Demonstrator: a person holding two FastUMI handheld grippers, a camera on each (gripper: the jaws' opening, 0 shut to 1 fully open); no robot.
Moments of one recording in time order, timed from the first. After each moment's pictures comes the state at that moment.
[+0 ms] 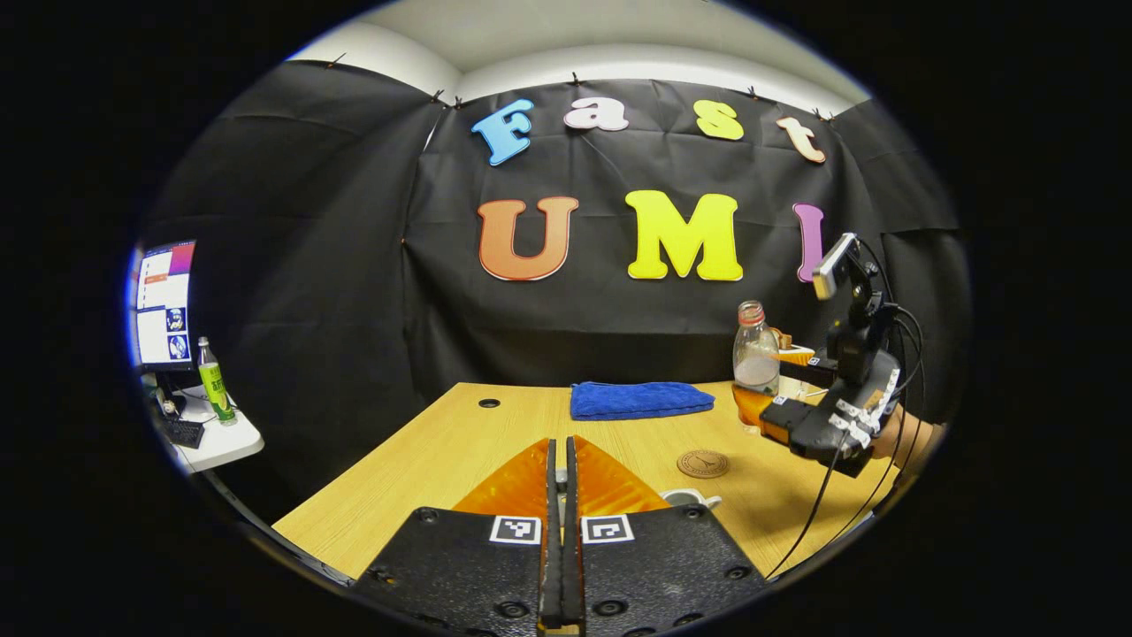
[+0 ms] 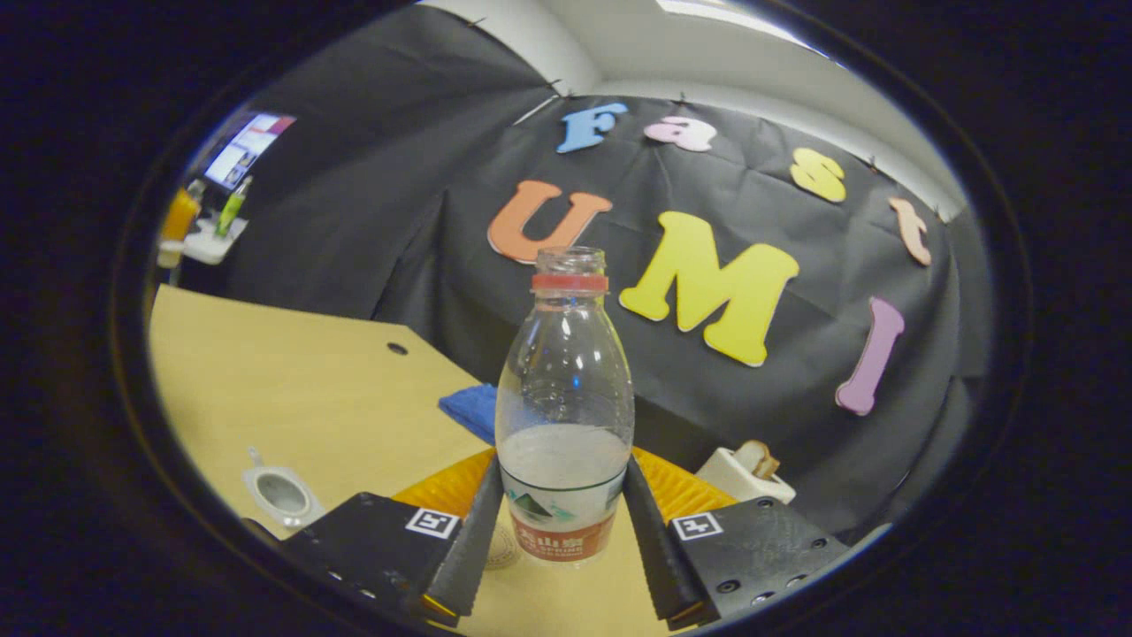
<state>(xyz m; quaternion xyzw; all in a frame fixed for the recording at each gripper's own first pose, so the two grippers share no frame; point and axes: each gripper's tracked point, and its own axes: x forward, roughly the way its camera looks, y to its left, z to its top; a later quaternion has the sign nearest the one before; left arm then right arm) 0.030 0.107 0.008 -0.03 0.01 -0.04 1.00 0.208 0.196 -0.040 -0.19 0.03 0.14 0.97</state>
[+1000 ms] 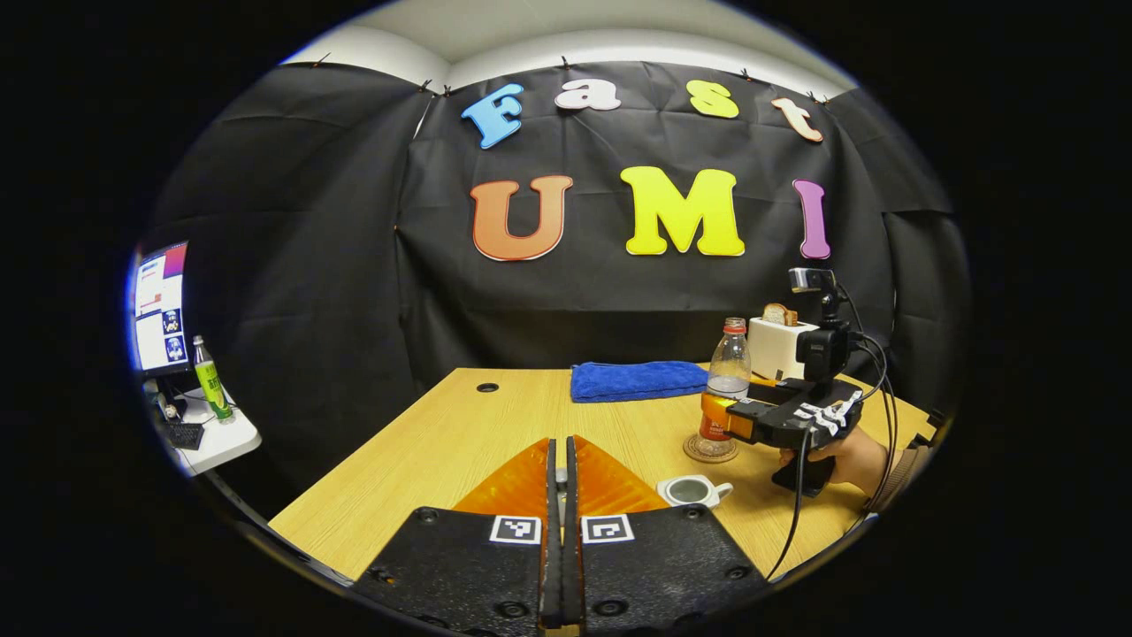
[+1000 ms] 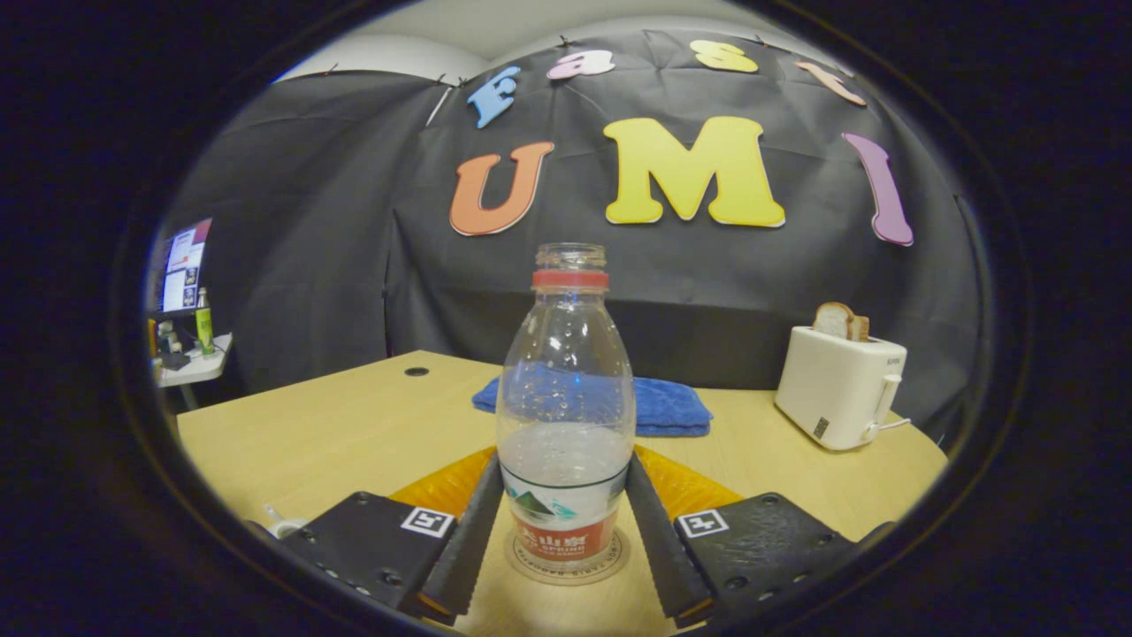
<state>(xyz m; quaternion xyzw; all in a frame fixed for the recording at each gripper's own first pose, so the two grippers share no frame) 0.044 0.097 -0.013 -0.01 0.04 -0.04 1.00 0.235 0.228 -0.127 -0.03 0.12 0.18 0.98</state>
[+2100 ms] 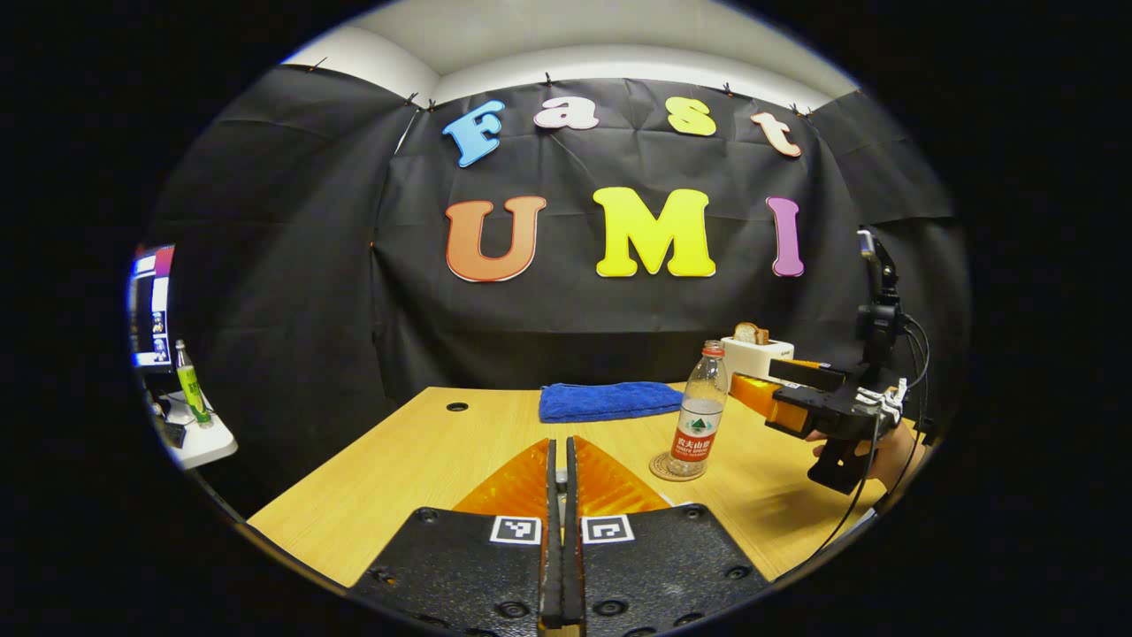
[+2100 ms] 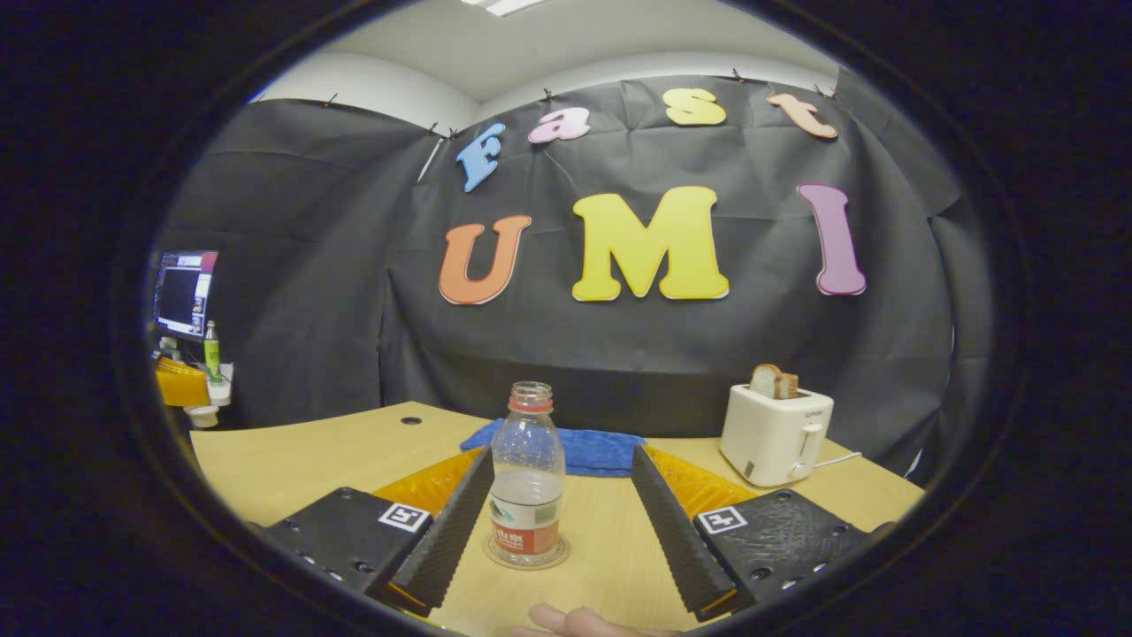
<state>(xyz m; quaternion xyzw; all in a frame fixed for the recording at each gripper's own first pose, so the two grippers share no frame) 0.047 0.057 -0.003 -0.02 0.00 -0.08 1.00 0.168 0.153 -0.050 -0.02 0.03 0.15 0.99</state>
